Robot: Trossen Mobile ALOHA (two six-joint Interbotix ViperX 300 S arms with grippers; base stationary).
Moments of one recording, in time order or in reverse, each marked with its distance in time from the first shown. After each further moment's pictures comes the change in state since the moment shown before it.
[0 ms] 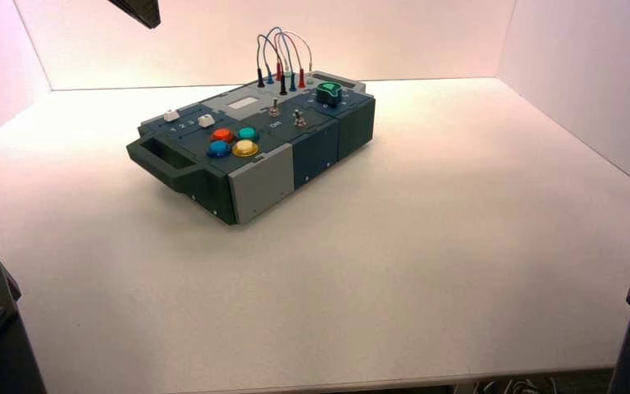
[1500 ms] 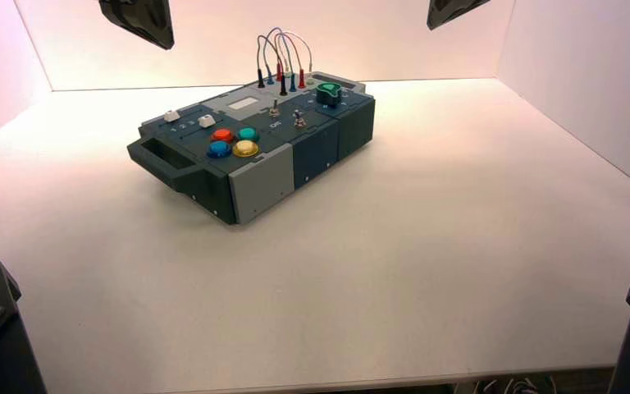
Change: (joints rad) left arm 0.018 0.109 0.086 0.020 -0.387 -0.103; right arm 0.002 0.087 0.097 -0.181 -0.322 0.176
